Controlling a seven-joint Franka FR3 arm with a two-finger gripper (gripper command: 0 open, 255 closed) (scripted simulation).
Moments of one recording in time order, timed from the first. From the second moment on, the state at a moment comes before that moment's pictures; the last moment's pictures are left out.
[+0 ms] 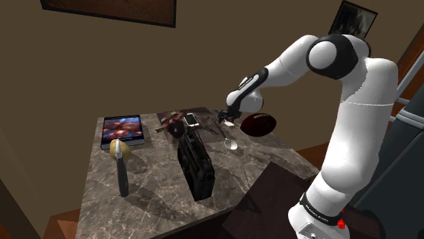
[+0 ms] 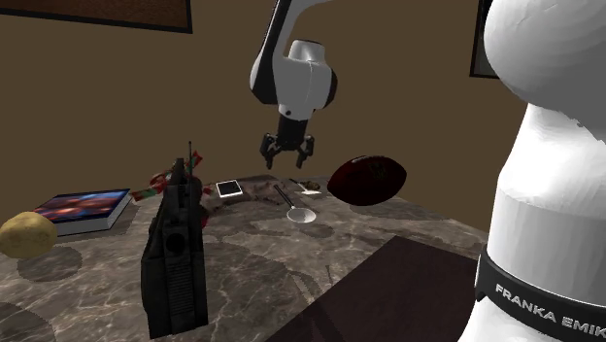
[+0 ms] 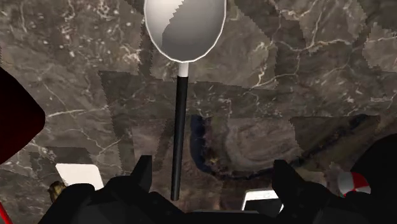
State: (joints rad) arm -0.21 0.28 -0.12 -2.29 0.30 2.94 -0.18
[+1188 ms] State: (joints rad) arm -0.32 0.63 -0.04 -2.07 0.38 2.98 -0.24
